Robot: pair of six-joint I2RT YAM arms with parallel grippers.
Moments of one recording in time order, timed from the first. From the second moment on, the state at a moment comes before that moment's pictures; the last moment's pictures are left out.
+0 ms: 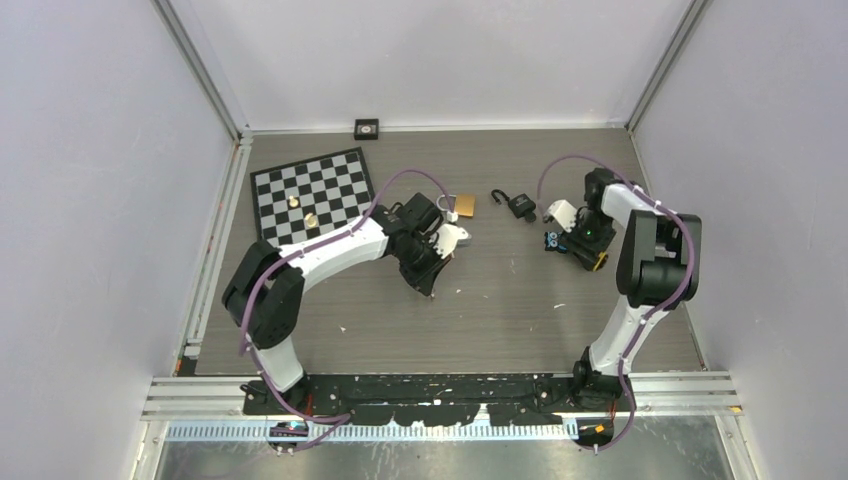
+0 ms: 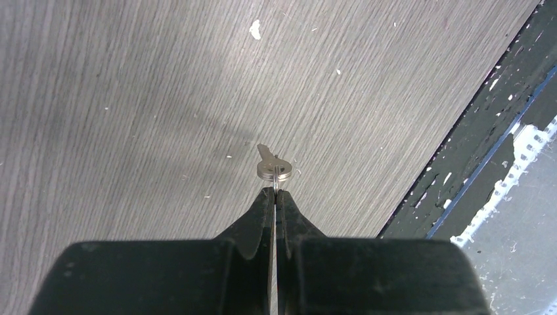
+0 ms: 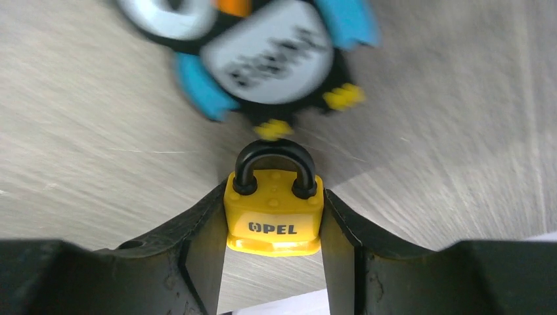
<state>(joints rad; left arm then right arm) -0.77 1.75 1.28 -0.74 0.39 0.18 -0.15 1.88 1.24 -0.84 0.02 -1.06</state>
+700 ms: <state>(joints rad) -0.52 1.57 1.31 -0.75 0.39 0.18 0.59 1.60 1.04 -0.91 -0.14 -0.76</state>
